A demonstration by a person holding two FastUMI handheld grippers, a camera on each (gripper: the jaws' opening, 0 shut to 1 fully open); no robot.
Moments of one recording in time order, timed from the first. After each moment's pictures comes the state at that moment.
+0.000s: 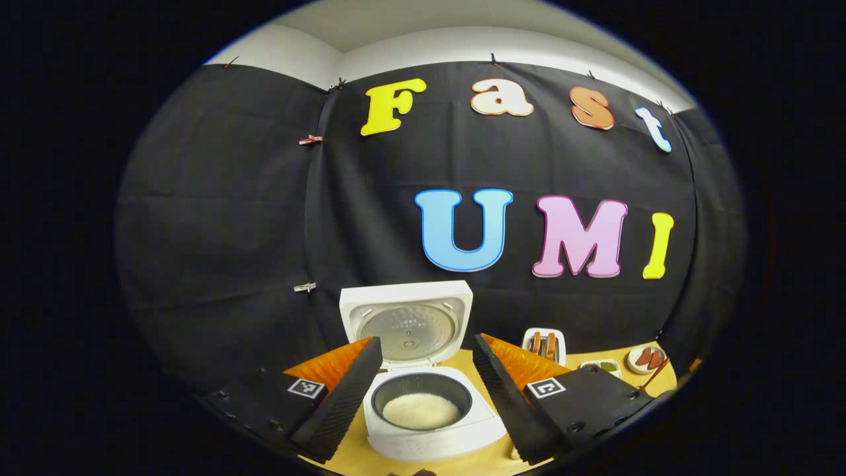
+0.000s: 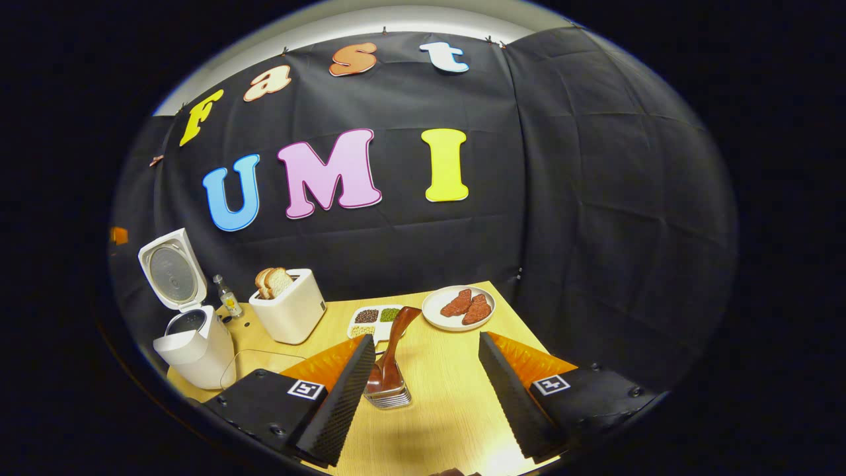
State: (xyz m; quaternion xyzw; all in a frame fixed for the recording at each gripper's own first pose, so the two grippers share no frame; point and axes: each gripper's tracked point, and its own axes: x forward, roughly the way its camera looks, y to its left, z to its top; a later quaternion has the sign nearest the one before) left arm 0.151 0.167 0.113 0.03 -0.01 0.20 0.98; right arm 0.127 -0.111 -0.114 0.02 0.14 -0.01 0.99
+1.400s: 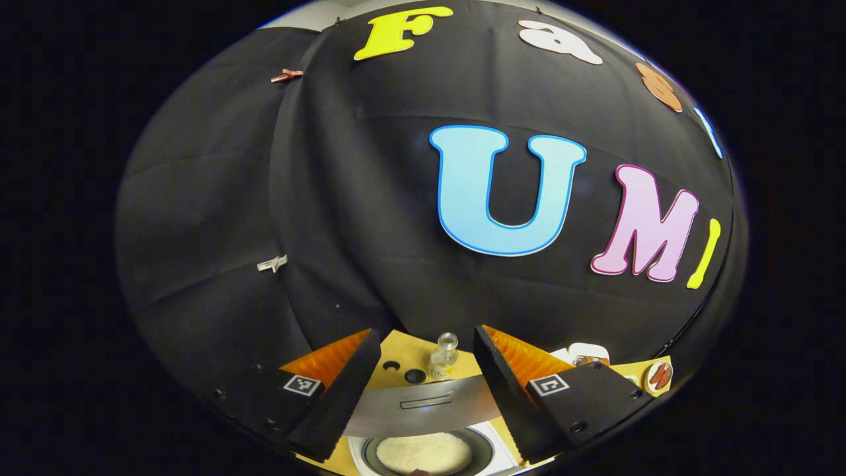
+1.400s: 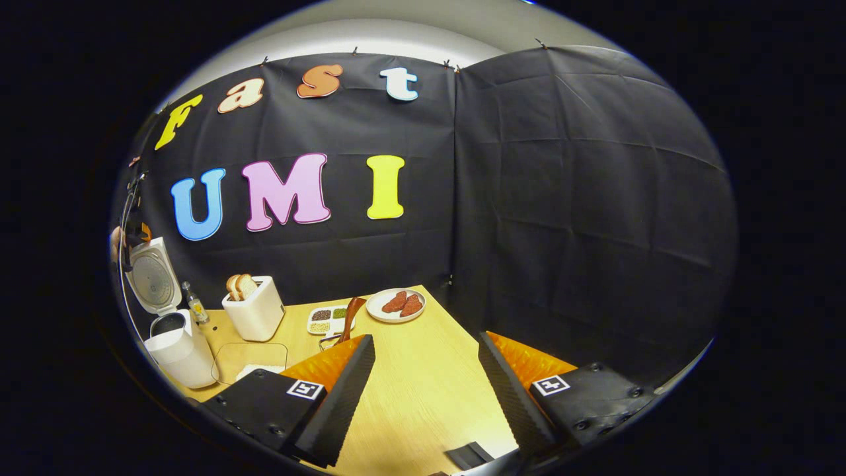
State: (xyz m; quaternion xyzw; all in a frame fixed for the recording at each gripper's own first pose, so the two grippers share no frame) left arm 0.341 0.281 0.080 -0.03 0.15 0.22 0.96; right arm 0.003 -0.151 -0.077 0.01 0.11 -0.15 0.98
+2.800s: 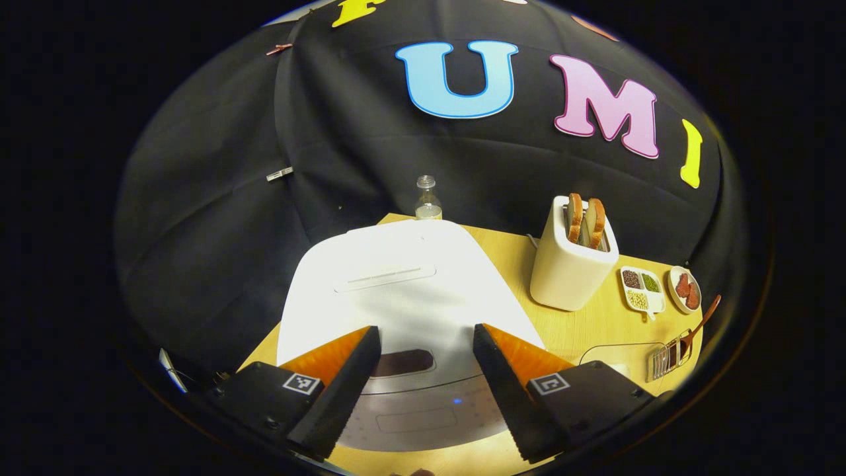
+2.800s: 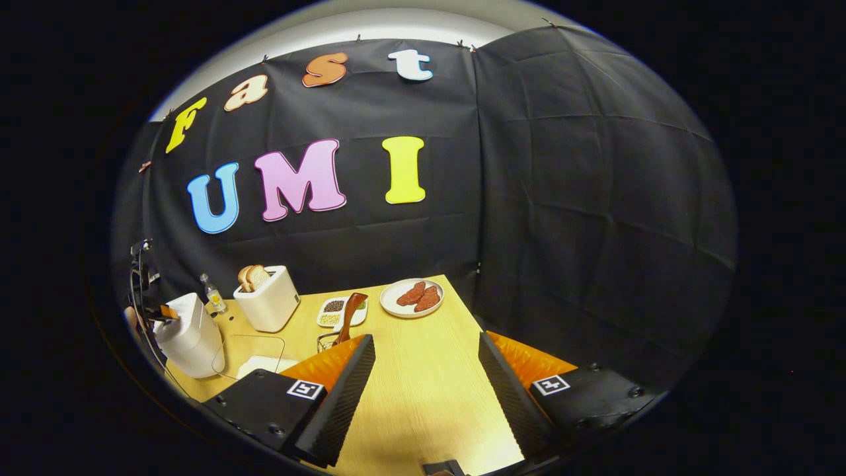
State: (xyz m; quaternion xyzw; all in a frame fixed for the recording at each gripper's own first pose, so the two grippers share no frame) left arm 0.220 0.169 -0.150 0.00 0.27 0.23 0.94; right arm 0.055 -0.192 -0.093 0.03 0.16 -0.06 0.99
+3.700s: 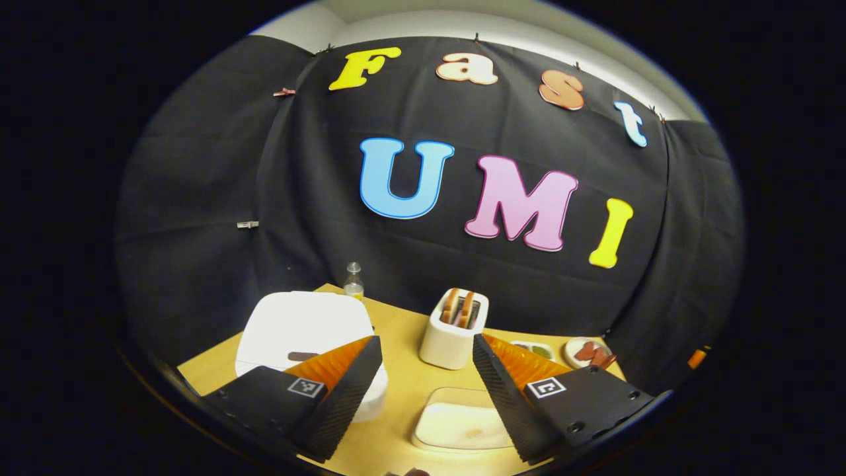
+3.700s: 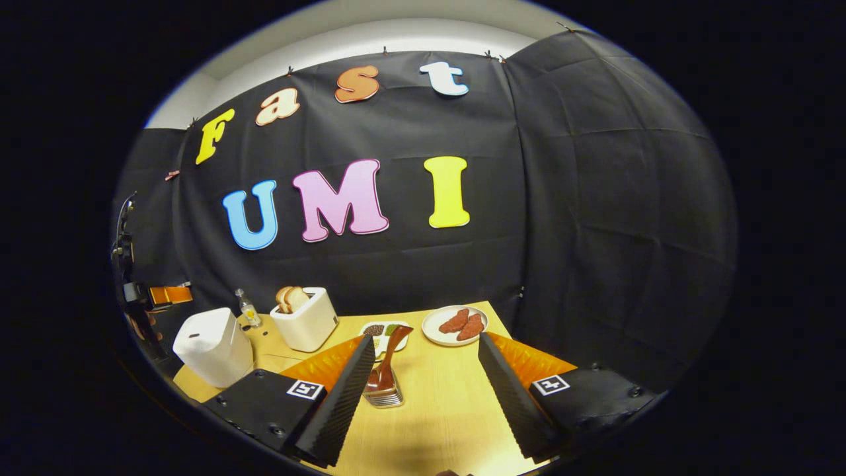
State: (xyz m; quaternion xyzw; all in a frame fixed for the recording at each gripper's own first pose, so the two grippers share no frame) left arm 0.162 -0.020 -0.010 -0.05 0.05 0.11 0.99; right arm 0.100 -0.146 -0.050 0.04 0.10 0.03 0.99
